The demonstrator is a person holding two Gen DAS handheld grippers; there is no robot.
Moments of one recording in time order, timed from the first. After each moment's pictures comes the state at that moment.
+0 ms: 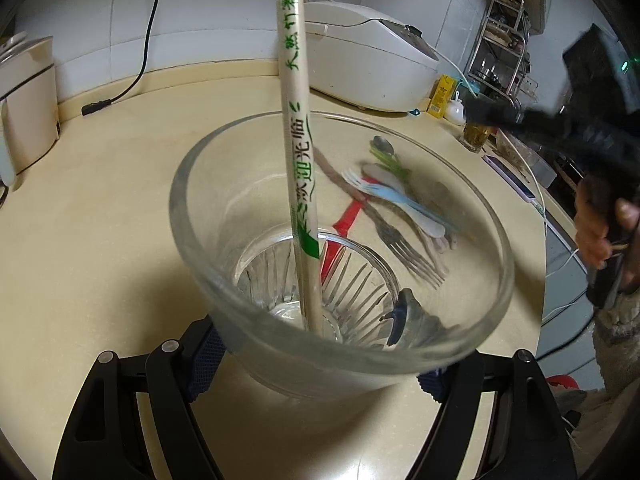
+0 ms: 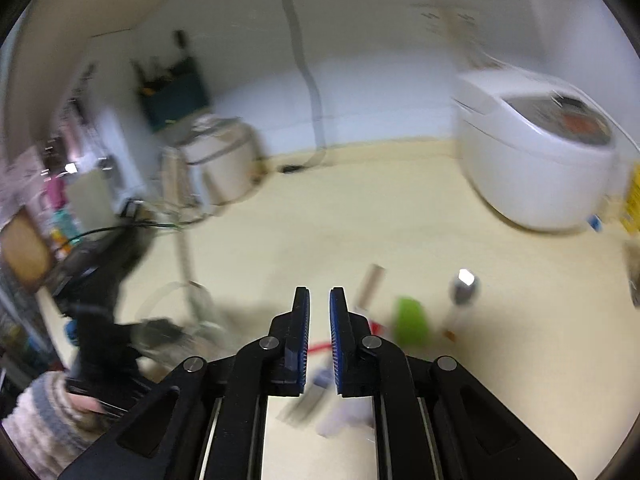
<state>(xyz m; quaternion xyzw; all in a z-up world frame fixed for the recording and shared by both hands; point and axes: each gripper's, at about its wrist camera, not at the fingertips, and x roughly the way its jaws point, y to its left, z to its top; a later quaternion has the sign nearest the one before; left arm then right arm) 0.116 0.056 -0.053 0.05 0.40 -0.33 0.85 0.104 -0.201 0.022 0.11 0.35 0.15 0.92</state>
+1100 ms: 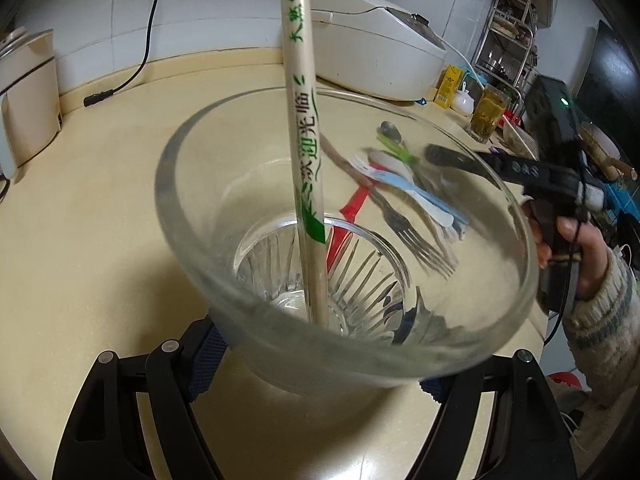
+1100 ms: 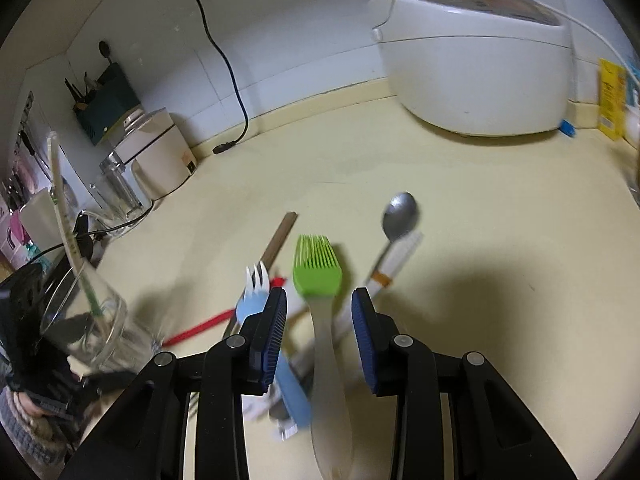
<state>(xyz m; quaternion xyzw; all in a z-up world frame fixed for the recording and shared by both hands) 0.121 0.055 -0.059 0.06 0.42 -0.32 0.85 0.136 -0.235 -0.058 0.18 0.39 0.14 0.89</state>
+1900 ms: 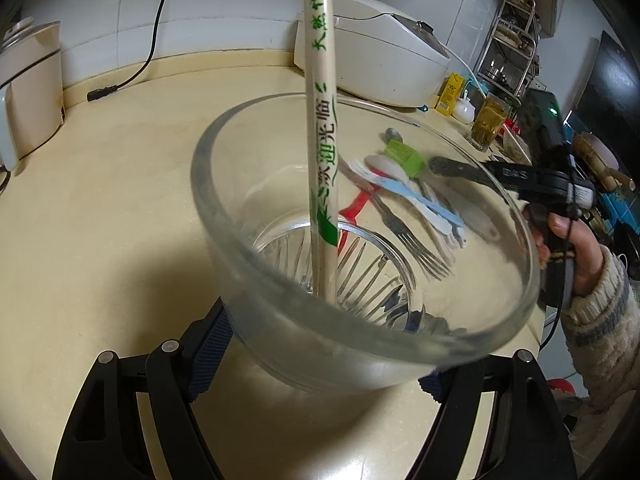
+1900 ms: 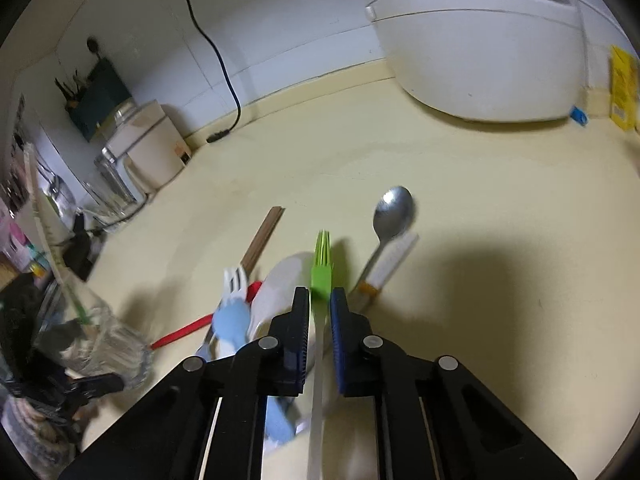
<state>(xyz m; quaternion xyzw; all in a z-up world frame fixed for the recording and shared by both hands) 0.123 0.063 -0.059 0.04 0.42 -0.32 0.85 0.135 -0.254 -0.066 0.19 0.41 0.13 0.88</state>
